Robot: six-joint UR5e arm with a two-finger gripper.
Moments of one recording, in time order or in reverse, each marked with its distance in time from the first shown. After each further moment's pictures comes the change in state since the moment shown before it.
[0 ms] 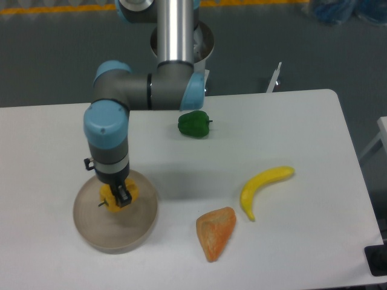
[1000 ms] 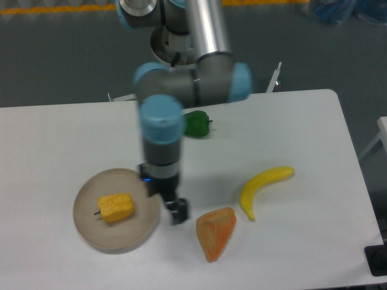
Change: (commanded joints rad) arm 0.366 0.069 0.106 0.011 0.014 0.201
